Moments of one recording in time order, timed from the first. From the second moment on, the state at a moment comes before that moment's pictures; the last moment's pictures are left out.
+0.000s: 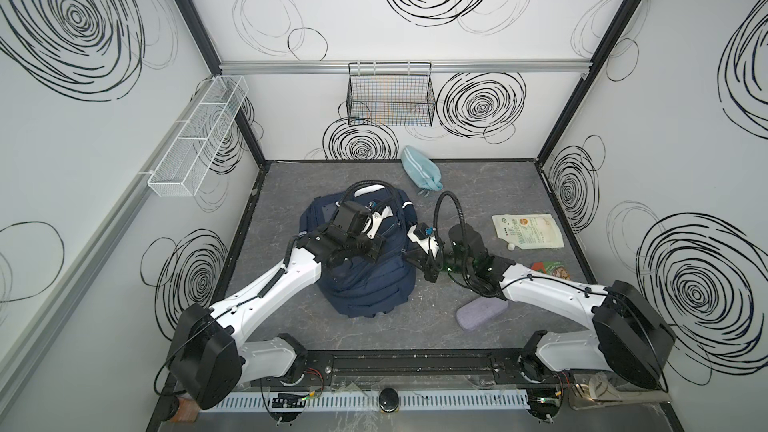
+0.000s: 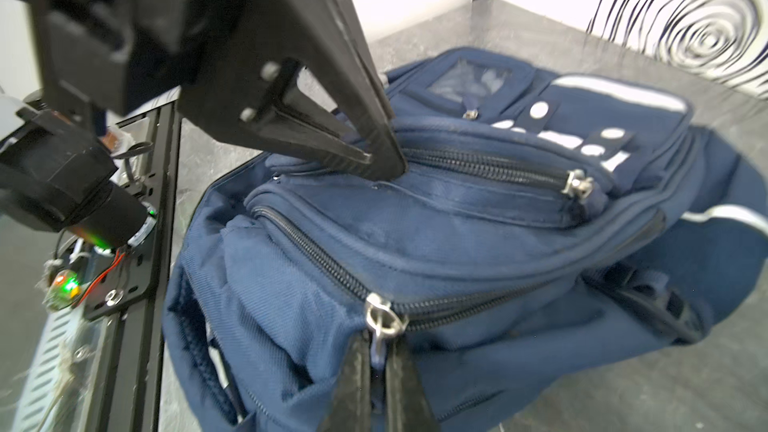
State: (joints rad) left arm -0.53 1.25 0.96 -0.49 0.18 -0.21; right arm 0.77 1.33 0.66 0.24 -0.42 -0.03
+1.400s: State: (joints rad) left arm -0.52 1.29 0.87 -0.30 0.25 -0.75; right arm 0.95 1.33 0.89 -0.18 -0.16 0.24
